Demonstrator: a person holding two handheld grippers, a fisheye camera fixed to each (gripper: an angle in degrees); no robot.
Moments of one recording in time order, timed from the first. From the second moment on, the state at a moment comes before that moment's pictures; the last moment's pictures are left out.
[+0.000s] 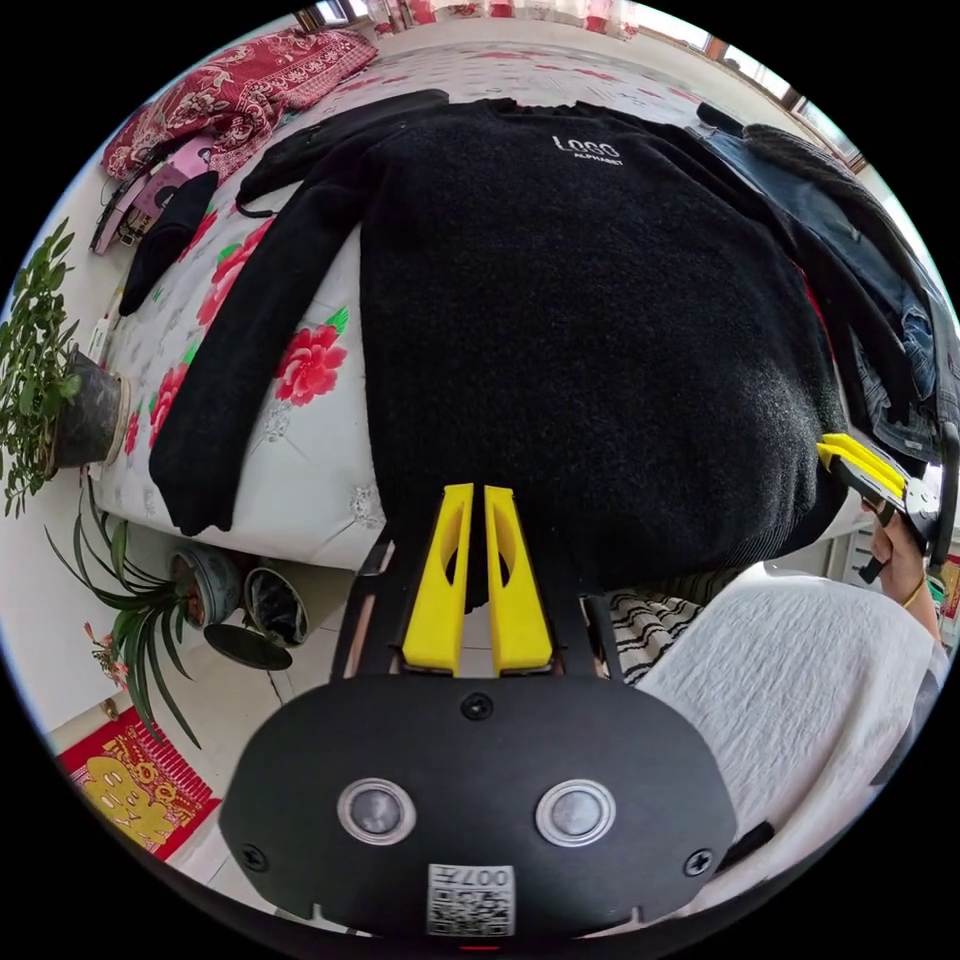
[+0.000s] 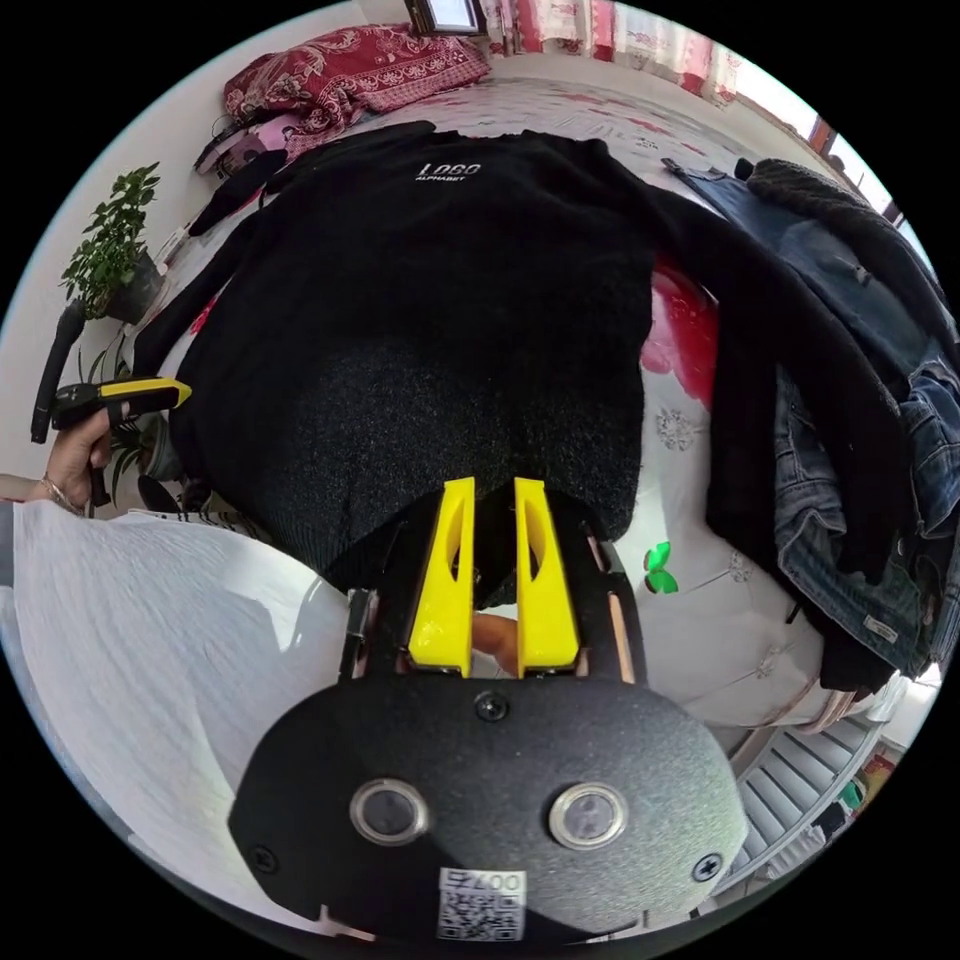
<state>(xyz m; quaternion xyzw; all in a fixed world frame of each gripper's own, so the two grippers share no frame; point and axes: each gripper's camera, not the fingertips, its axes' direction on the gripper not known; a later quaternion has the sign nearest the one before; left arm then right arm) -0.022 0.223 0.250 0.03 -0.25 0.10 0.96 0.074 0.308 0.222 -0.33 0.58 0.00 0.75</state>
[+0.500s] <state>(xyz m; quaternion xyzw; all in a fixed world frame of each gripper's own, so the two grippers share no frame) -0.020 0.228 0.228 0.03 -0.26 0.11 0.96 0.078 0.292 0.112 -0.24 0.58 0.10 0.77</state>
